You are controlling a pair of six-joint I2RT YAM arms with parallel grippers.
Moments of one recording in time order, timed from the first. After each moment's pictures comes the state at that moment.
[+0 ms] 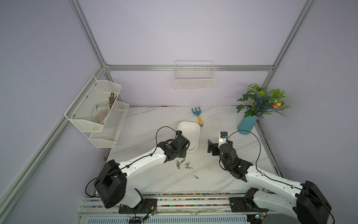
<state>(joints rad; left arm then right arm) -0.78 1.47 1.09 -0.61 -0.28 -0.58 0.72 1.08 0.52 0.16 0.57 0.30</state>
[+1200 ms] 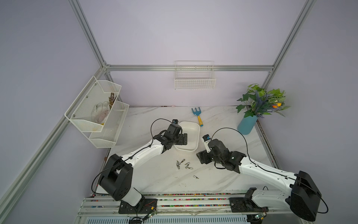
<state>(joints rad) -0.58 1.48 1.05 -0.35 -0.16 -0.45 0.81 1.27 0.80 -0.35 0.07 0.34</state>
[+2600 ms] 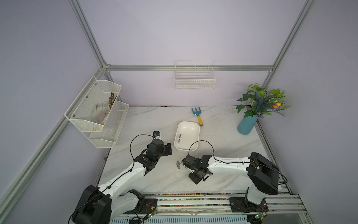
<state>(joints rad) -0.48 1.12 0.59 -0.14 -0.29 -0.42 1.09 1.73 1.03 -0.71 0.02 0.30</state>
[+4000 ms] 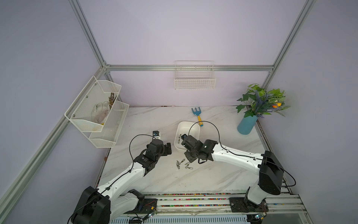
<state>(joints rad) -0.48 1.10 0.59 -0.14 -0.30 -0.42 0.95 1.68 1.31 -0.69 0.26 0.29</state>
